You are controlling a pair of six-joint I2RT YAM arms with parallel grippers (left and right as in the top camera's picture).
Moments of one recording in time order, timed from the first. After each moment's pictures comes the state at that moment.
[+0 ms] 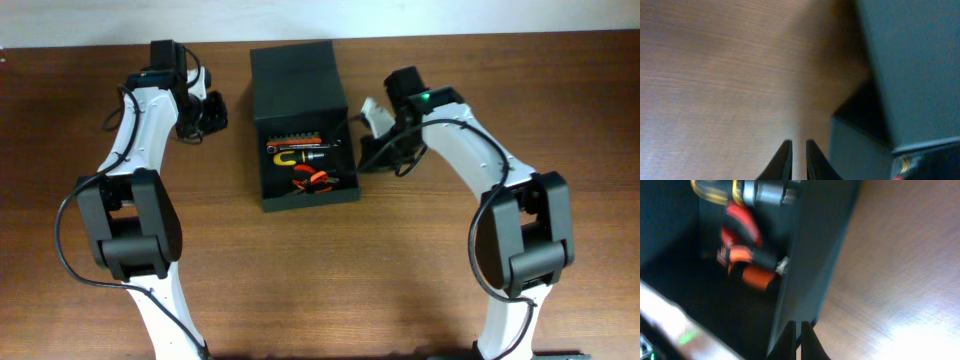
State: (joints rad) left arm 0.06 2.20 1.84 -0.87 0.30 -0.19; right arm 0.26 2.07 1.62 -0.93 -0.50 0.02
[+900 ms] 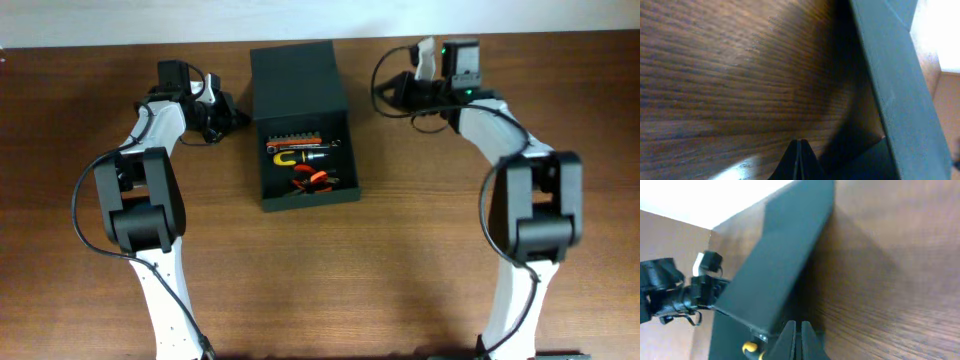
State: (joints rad) left arm 0.09 2.43 1.84 -0.56 0.70 -0.42; right arm 0.07 2.24 1.61 -0.16 -0.78 0.48
